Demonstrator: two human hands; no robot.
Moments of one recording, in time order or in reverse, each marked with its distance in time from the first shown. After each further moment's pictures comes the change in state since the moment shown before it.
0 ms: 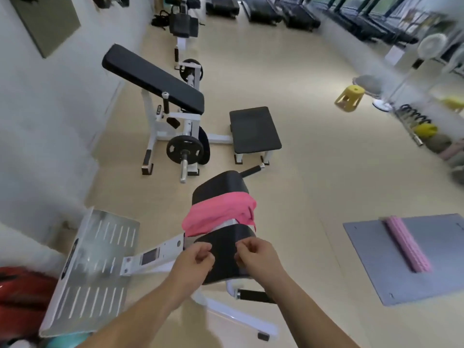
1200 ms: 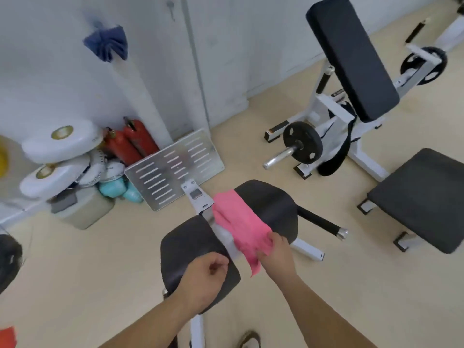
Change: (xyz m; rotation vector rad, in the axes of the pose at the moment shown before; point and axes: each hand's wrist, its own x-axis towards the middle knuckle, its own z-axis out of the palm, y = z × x) left_hand 0.190 0.093 0.249 -0.243 0.765 -0.476; right_hand 0.430 0.080 -0.088 -0.939 -0.672 -0.618
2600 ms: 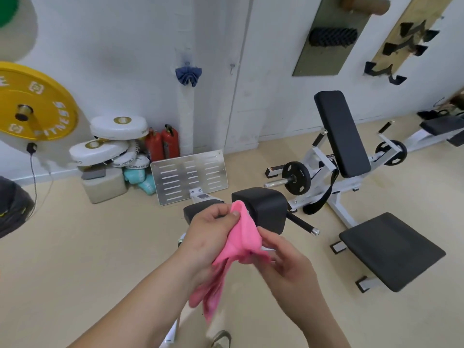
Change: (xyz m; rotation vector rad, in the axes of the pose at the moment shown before) left_hand -0.300 0.035 -0.047 -1.105 0.093 0.113; right_hand -0.409 -0.085 -0.110 0.533 0.023 -0.563
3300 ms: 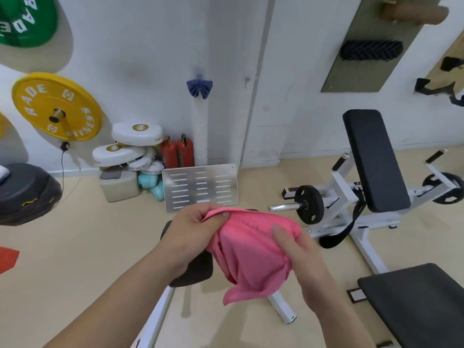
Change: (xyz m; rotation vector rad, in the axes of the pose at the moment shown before) left_hand 0.095 -0.009 0.127 0.439 0.200 0.293; right_hand 0.155 0.060 -0.177 0.219 -0.180 0.187
